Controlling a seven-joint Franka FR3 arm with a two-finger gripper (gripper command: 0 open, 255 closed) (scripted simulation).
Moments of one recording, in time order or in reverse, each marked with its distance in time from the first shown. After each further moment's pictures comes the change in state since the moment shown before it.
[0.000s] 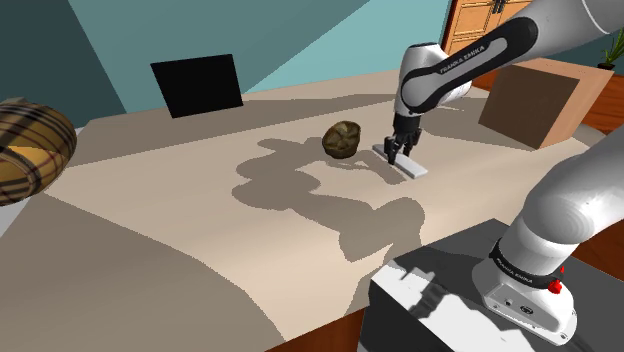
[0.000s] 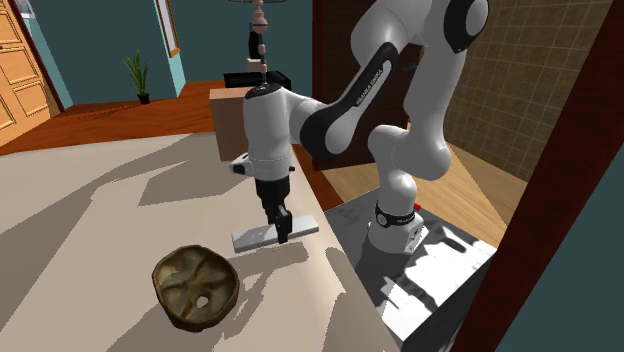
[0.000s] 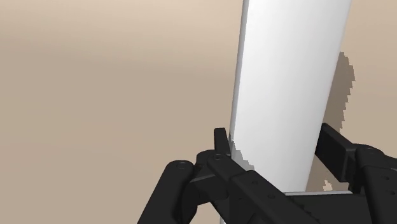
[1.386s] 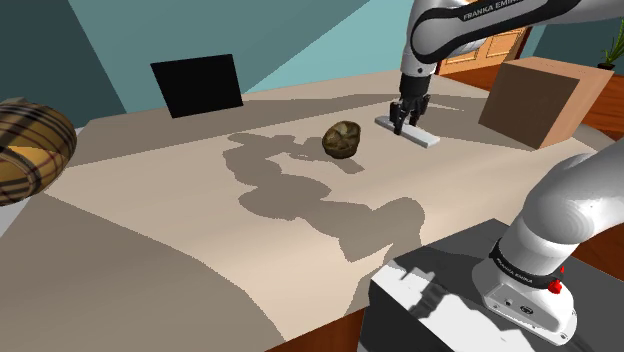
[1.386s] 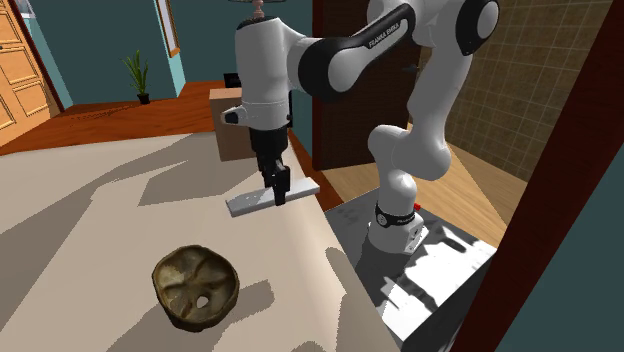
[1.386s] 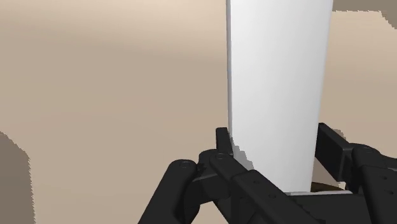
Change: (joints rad) arm -0.002 -0.130 0.008 0.186 -0.004 -0.317 0.009
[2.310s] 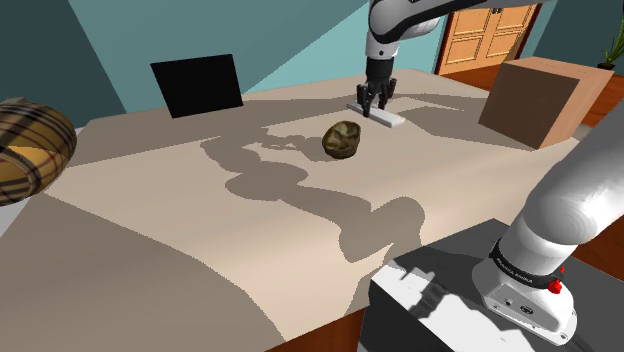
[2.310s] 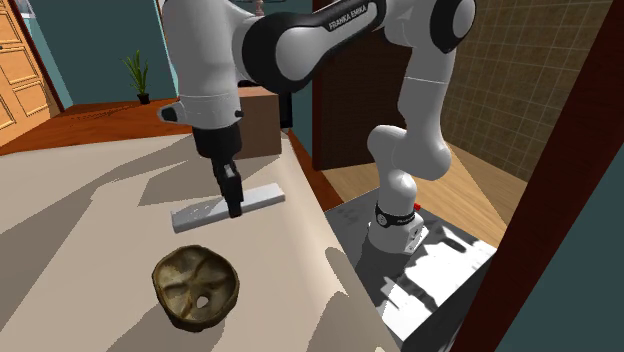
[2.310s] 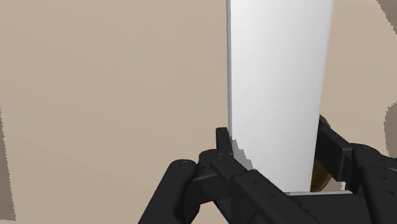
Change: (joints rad) arm 0.030 0.310 0.035 0.373 0.025 -0.063 0.051
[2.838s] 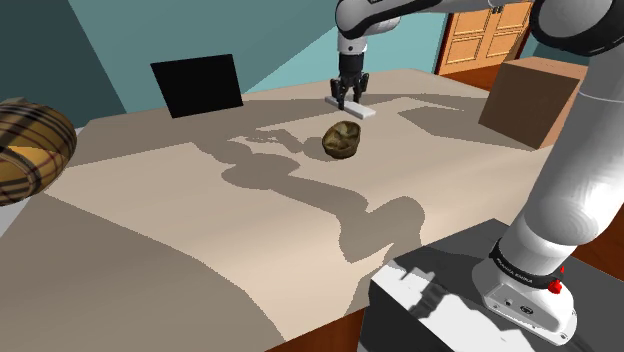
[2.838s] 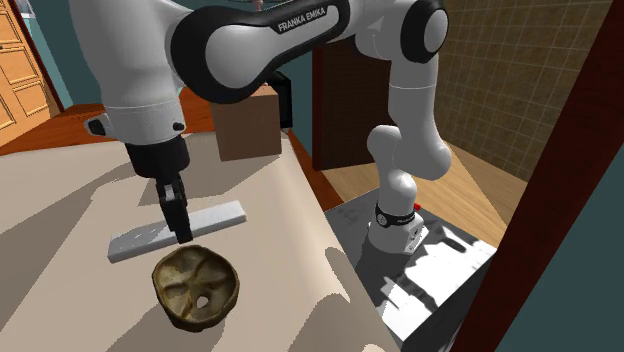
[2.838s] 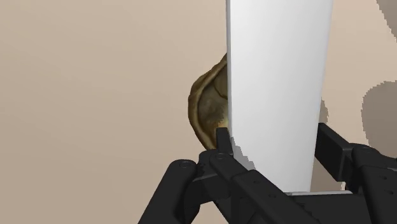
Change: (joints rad) arm 0.019 0.285 0.019 0.349 0.005 -0.064 0.037
